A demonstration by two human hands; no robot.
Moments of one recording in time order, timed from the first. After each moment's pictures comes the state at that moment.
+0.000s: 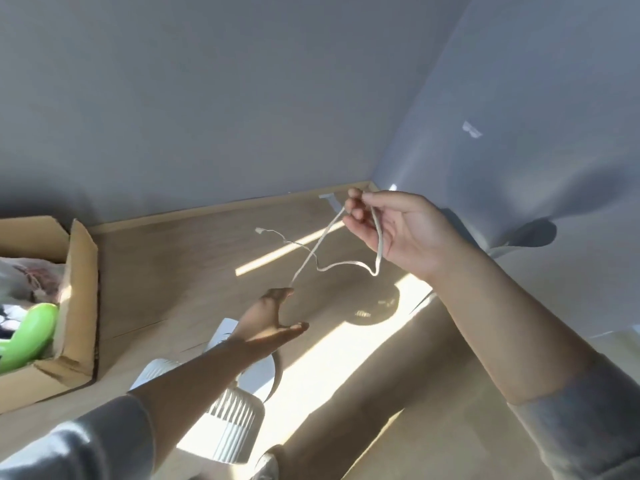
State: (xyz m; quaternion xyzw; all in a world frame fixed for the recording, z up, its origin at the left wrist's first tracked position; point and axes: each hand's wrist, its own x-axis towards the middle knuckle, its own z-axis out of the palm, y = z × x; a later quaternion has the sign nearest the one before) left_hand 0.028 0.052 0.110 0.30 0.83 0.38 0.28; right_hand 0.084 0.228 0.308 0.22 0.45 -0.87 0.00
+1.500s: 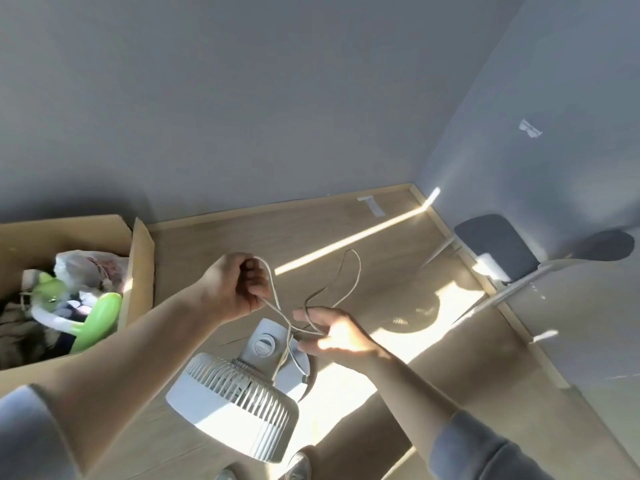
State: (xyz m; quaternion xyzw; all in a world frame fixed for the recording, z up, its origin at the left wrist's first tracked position) left_hand -0.055 0.001 0.172 -0.24 0.40 0.75 0.47; right_hand 0.084 0.159 0.113 0.14 0.77 -0.60 0.16
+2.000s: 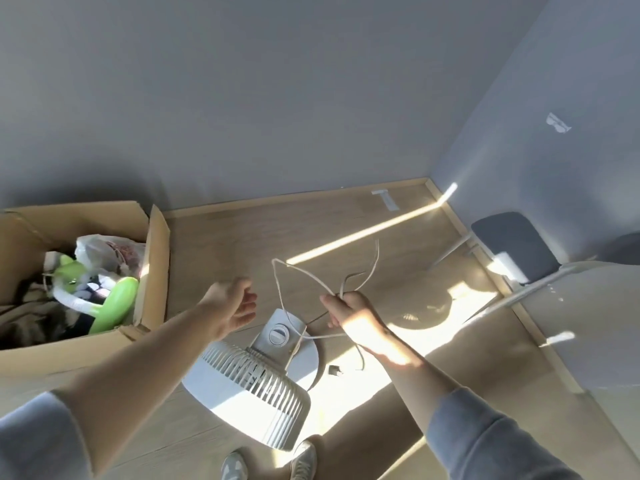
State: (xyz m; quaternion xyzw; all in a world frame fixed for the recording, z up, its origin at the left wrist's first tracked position) left_hand -0.040 -0.039 0.131 -0.22 0.68 0.59 0.39; right_hand 0.063 0.156 0.102 0.26 0.80 -0.53 0.08
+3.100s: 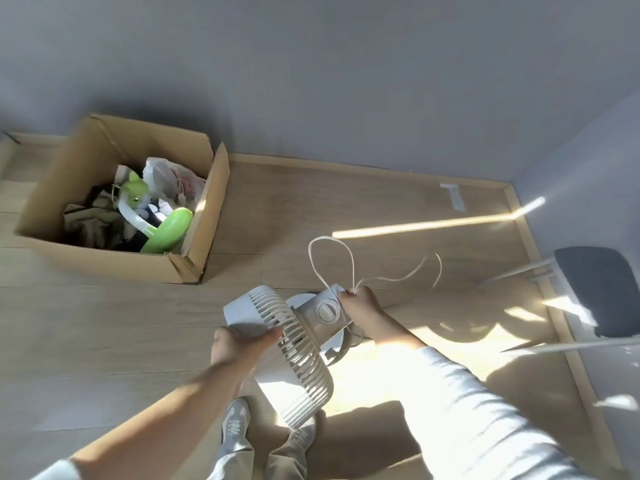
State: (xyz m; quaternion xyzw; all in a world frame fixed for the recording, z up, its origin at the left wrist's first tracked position) left_hand 0.041 -0.109 0.013 -0.36 0.74 0.47 0.32; right_hand -0.002 0.110 0.002 0.31 0.83 -0.38 0.26
